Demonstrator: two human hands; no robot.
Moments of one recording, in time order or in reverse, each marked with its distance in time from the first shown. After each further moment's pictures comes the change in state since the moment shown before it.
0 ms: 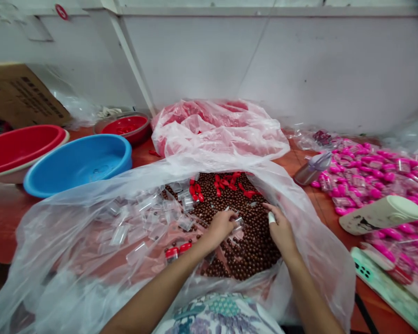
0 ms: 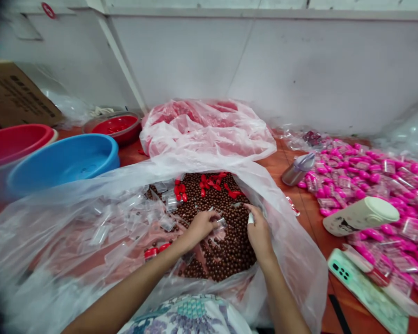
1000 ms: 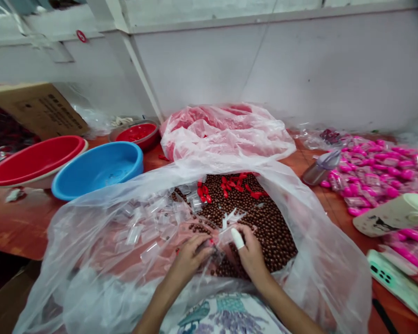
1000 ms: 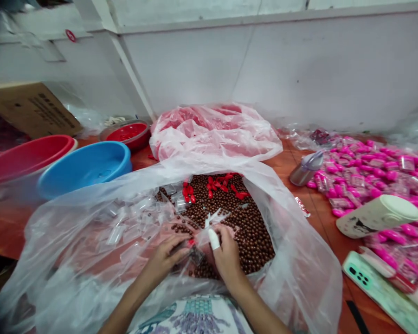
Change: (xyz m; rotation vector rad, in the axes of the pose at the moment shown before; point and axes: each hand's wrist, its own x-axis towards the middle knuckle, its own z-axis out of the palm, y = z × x) left_hand -0.121 -0.047 -0.063 -0.197 0.122 -0.049; right_hand -0.068 -0.065 0.079 0.202 -0.181 -0.024
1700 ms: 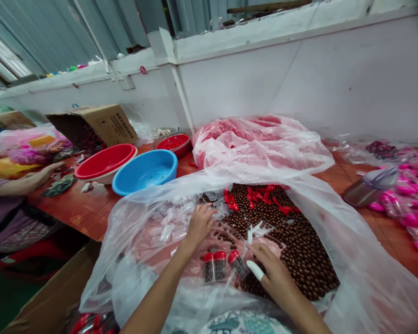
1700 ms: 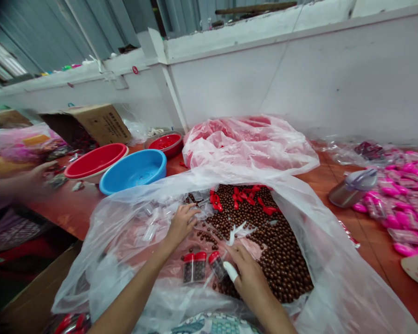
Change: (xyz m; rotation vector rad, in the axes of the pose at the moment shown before) left_hand 0.063 -0.031 -0.062 0.692 0.355 0.299; right_hand -0.006 -0.003 -0.001 -0.271 -0.317 -0.411
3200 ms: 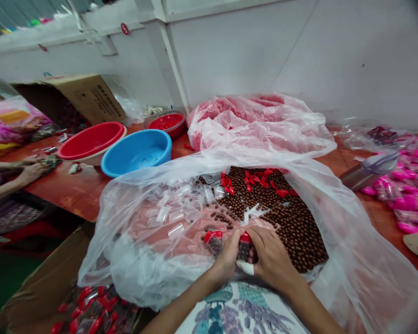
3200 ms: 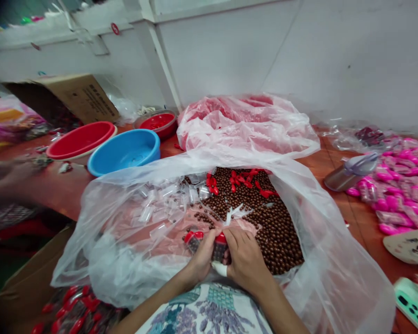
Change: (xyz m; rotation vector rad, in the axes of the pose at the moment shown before) left_hand -0.059 0.146 0.039 -1.722 -0.329 -1.050; right_hand -0.006 -0.013 -0.013 -0.360 -0.013 -0.198
